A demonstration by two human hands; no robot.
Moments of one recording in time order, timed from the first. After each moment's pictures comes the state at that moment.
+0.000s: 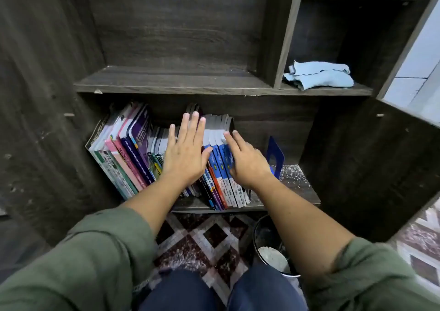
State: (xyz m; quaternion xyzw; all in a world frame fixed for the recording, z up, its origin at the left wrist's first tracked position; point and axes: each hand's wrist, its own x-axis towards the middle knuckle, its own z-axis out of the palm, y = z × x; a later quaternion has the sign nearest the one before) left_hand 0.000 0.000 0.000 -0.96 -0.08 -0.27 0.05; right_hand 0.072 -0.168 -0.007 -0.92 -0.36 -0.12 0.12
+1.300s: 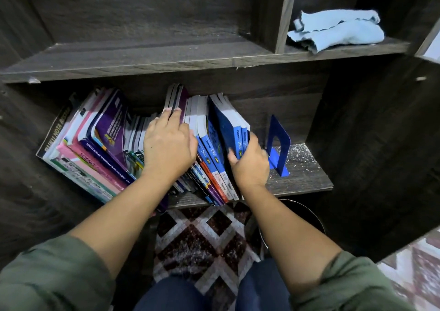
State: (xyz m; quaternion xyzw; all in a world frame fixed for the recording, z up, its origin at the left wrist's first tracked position) left_hand 0.035 0.009 -0.006 -0.94 -0.10 -0.29 0.12; right_hand 0.105 -0.145 -0.077 -0.92 -0.05 -0.13 0.38
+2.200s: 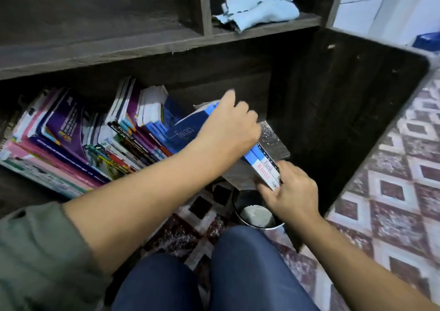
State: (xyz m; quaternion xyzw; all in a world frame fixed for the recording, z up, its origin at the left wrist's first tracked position) left_hand 0.004 -0.186 0.066 -0.88 0.25 -0.13 0.38; right_hand -0.005 -0.331 -0.080 -0.91 -0.12 -0.28 0.27
